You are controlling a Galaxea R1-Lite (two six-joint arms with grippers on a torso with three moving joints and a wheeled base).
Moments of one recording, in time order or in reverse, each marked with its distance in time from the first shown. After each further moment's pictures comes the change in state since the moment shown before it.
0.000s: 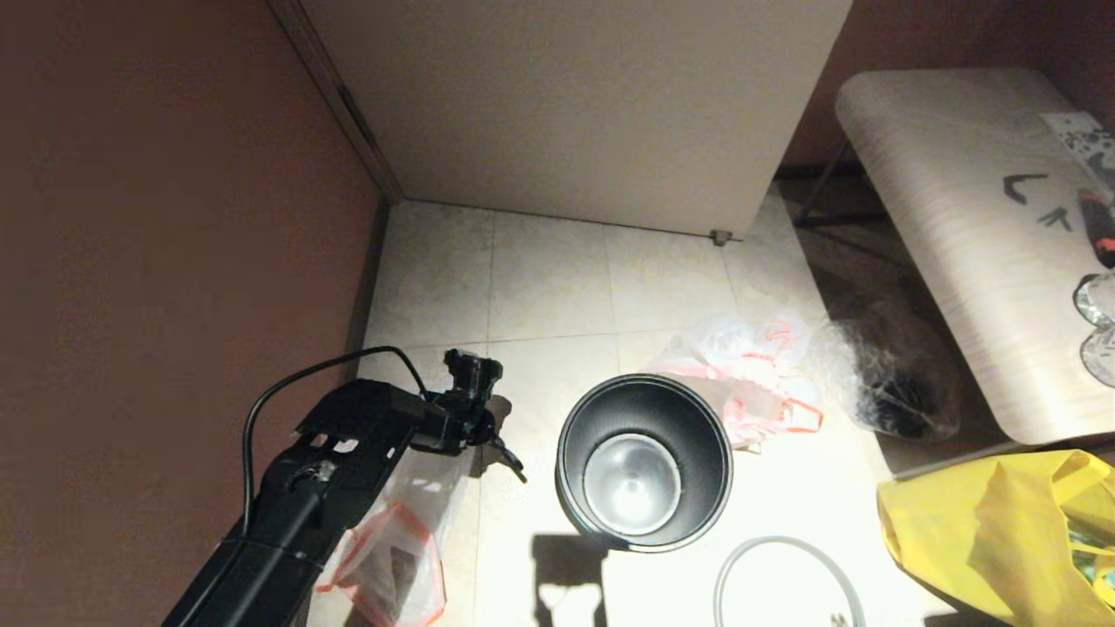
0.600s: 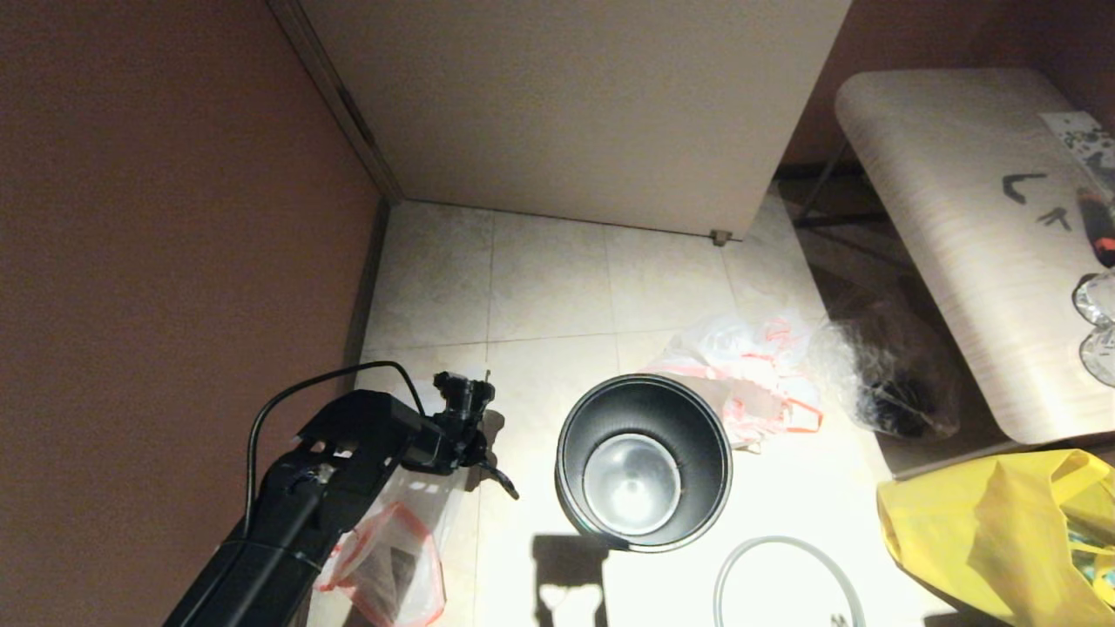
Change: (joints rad) left arm 0.031 0.035 0.087 -0.021 0.042 -0.026; right arm 0.001 0.000 0.000 0.000 0.000 0.000
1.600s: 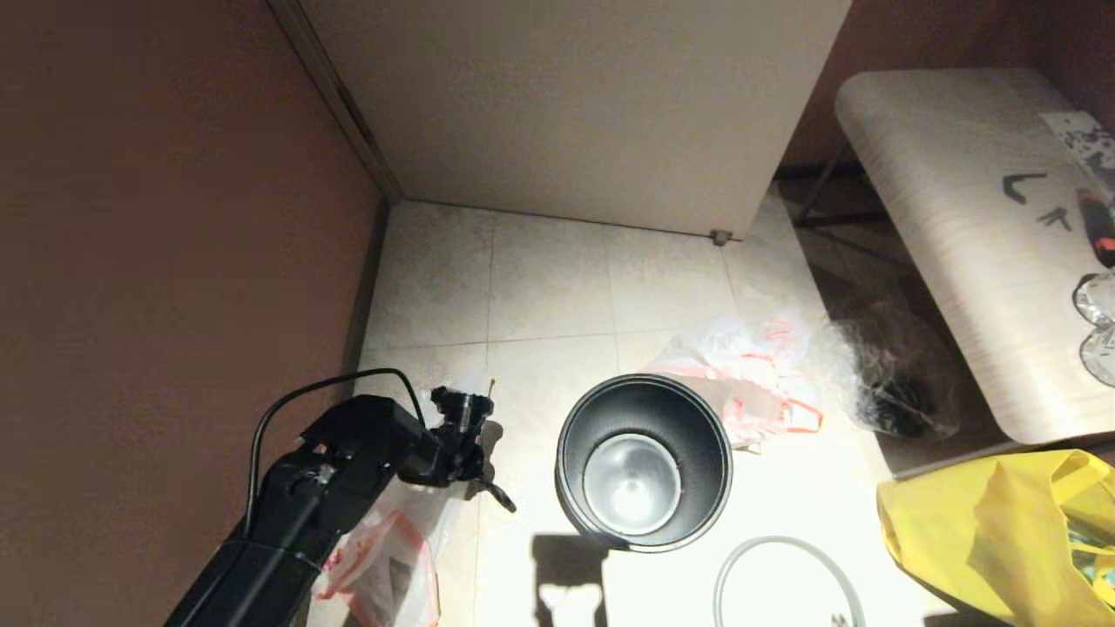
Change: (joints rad) left arm -0.003 -0.010 0.100 -0.007 0.021 -0.023; right arm 0.000 0.000 0.000 0.000 0.000 0.000
